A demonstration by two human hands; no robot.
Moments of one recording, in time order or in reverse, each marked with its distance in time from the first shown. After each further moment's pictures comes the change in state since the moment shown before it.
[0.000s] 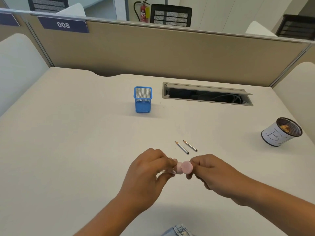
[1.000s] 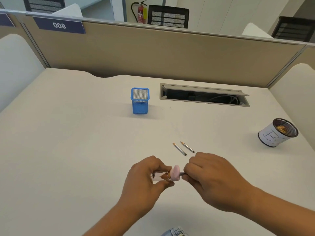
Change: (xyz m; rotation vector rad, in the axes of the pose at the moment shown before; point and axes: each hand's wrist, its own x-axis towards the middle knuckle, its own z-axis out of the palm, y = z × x) left_hand -0.006 0.009 0.007 -0.244 -0.022 -0.439; right_hand 0.002 0.021 -0.005 -1.114 0.312 -0.718
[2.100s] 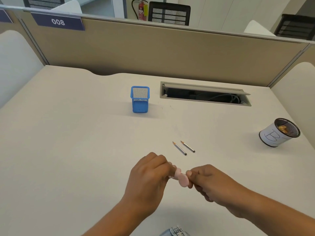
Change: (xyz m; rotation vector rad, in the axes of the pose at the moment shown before) left_hand 0.011 -0.007 0.010 0.393 0.079 0.518; right_hand 0.000 -0.007 0.010 1.215 -0.311 0.861
